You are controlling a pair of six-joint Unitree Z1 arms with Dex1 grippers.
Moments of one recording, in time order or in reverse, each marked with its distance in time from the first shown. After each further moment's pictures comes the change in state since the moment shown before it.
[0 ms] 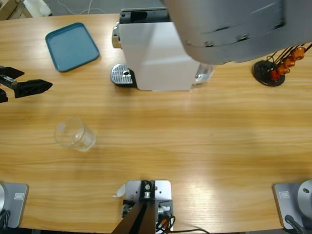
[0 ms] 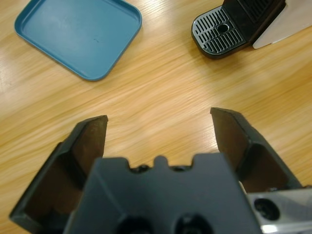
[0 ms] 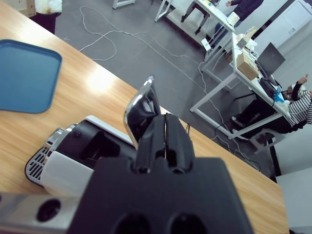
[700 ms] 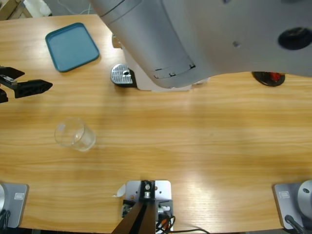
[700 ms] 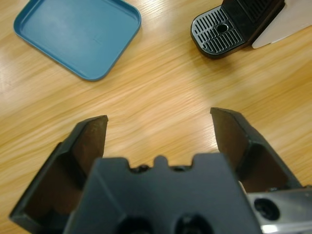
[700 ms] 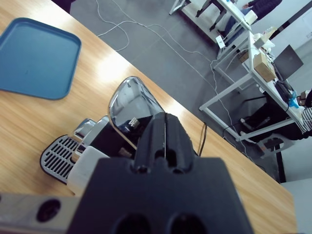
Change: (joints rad) arm 0 0.000 0.000 0.000 0.000 -0.005 0.000; arm 1 0.007 0.086 -0.017 -0.012 0.053 0.003
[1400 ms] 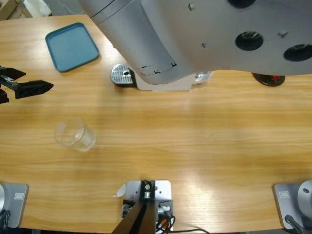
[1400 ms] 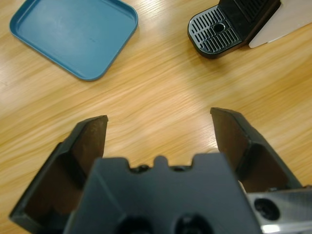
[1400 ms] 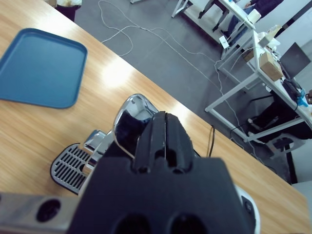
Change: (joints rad) arm 0 0.000 0.000 0.000 0.000 -0.012 0.000; arm 1 -0.008 0.034 -0.019 -0.034 0.023 0.034
